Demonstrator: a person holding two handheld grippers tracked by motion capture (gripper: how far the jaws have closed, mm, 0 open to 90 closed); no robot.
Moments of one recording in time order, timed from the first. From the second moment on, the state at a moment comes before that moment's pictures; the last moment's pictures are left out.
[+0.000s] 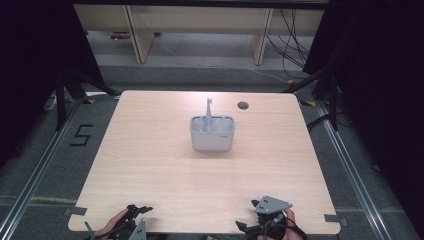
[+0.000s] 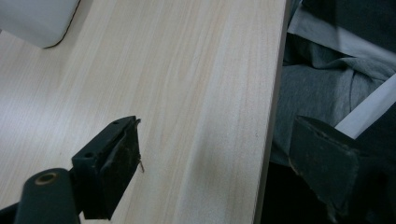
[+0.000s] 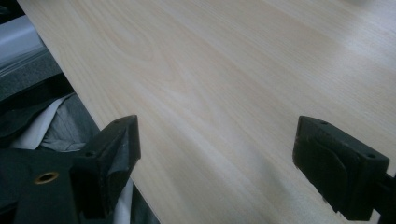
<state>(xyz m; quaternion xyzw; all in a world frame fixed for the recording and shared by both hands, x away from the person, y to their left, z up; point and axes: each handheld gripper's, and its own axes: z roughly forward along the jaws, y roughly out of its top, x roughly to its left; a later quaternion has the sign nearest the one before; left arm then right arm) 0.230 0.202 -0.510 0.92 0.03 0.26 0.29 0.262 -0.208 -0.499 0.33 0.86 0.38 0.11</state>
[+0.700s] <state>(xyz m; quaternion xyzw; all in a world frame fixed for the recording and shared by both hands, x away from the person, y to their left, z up) 0.230 0.202 -0.510 0.92 0.03 0.27 0.29 0.262 -0.208 -0.499 0.32 0.86 0.37 0.12</state>
